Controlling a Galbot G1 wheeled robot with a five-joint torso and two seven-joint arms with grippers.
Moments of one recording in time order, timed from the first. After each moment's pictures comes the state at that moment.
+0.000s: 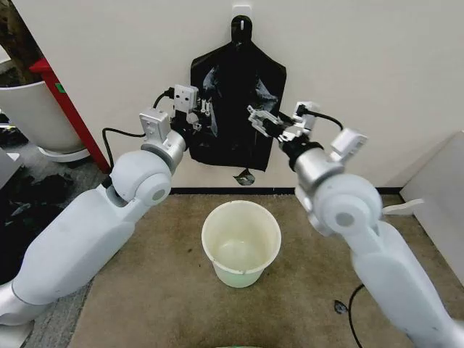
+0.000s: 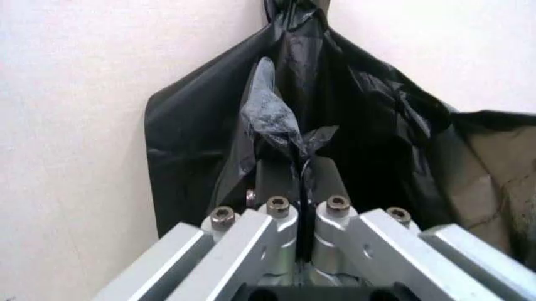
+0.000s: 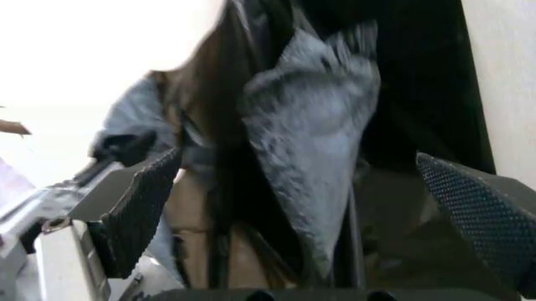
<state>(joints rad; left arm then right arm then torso) 0.39 -0.90 0.07 -2.03 -0.82 0.35 -0.40 -0.56 1.13 0.04 2.14 1.17 -0.33 0.65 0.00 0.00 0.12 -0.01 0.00</state>
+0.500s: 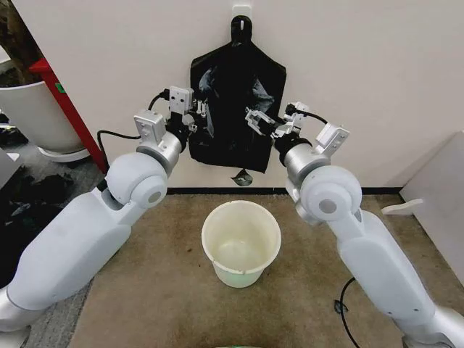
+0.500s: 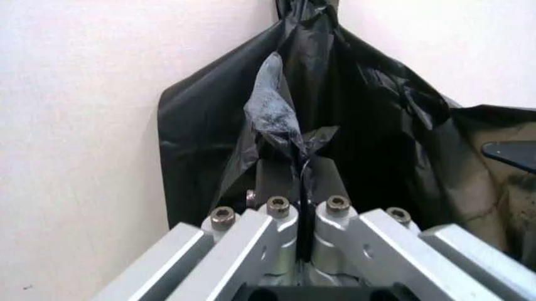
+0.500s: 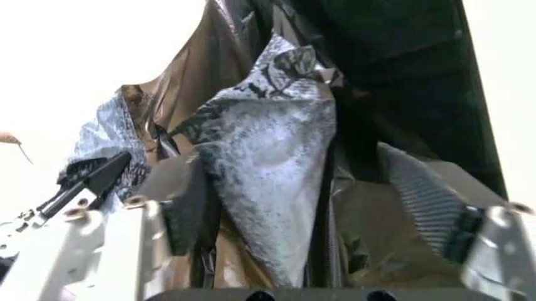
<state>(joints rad) 0.42 -0.88 0.03 -2.04 -0.81 0.35 -0.39 -0.54 1.15 0.04 2.09 1.19 -0.31 0.64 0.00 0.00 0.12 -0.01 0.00</state>
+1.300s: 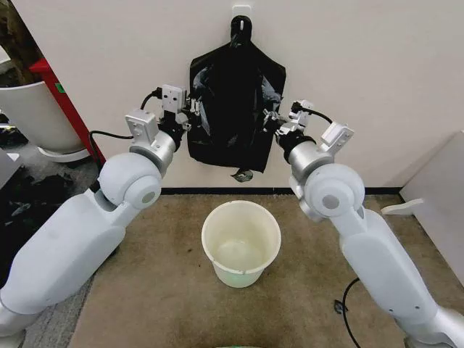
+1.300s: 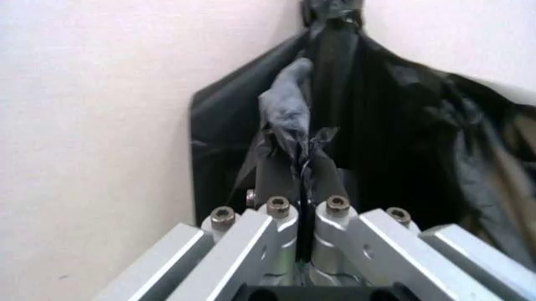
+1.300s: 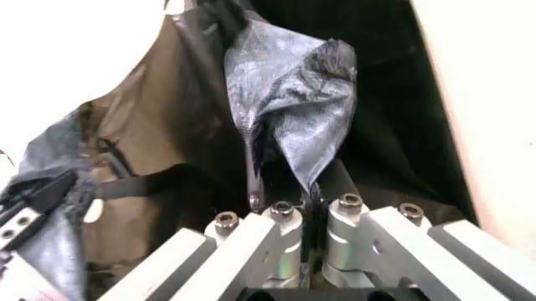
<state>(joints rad) 0.45 -0.86 0.00 -2.06 -0.82 0.34 -0.39 -0.57 1.13 0.08 2.08 1.18 -0.29 0.60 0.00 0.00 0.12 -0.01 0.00</state>
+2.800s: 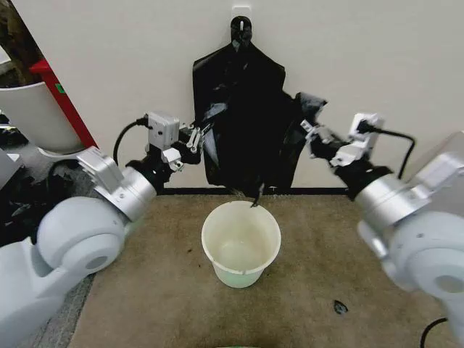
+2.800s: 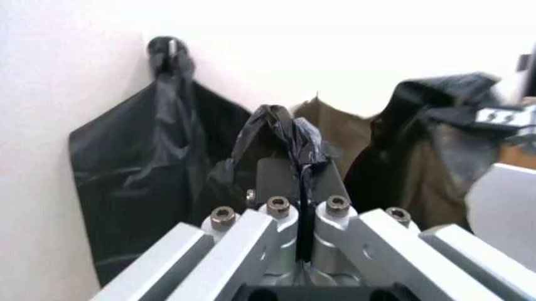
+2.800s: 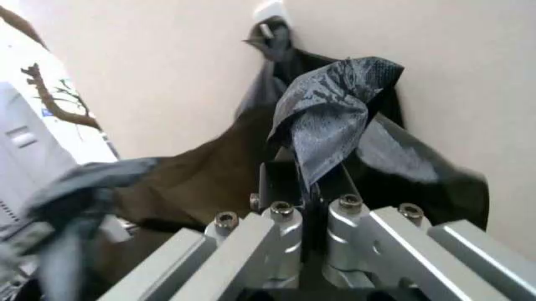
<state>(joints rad) 0.65 -0.55 -0.15 -2.45 -1.11 0.23 -0.29 -0.92 0.73 0.48 2.51 1.44 -0.31 0.54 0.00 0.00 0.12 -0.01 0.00</state>
